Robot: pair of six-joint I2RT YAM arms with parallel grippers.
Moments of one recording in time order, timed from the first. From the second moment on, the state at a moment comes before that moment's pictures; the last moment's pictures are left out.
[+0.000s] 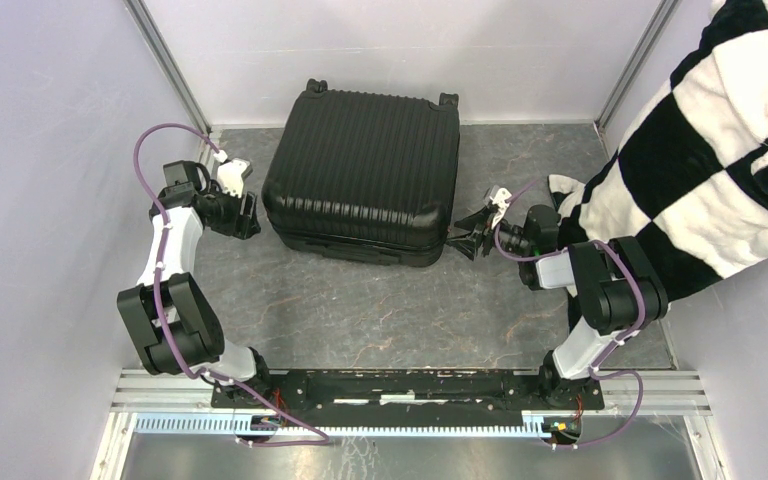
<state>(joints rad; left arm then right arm) 0.32 1.47 1.13 -0.66 0.47 0.57 0.15 1.69 0.50 1.02 -0.97 -0.03</state>
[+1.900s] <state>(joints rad) 0.10 1.45 1.10 -0.57 0.46 0.44 0.60 1.38 0.21 1.12 -0.35 0.18</state>
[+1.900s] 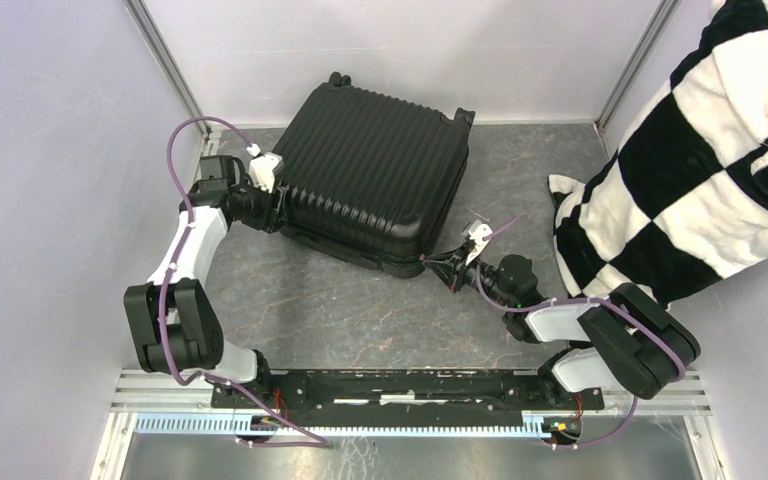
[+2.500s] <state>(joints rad) -0.13 1.13 0.75 -0.59 0.43 0.90 0.68 1.29 0.24 0.95 -0.12 0.27</state>
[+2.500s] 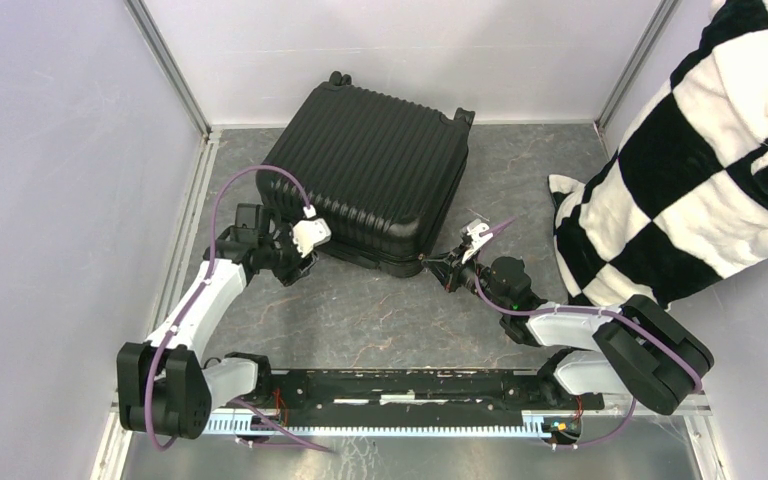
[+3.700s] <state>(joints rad) -0.27 1.10 0.45 -0.09 0.47 1.36 0.68 1.26 0.21 0.95 -0.11 0.28</state>
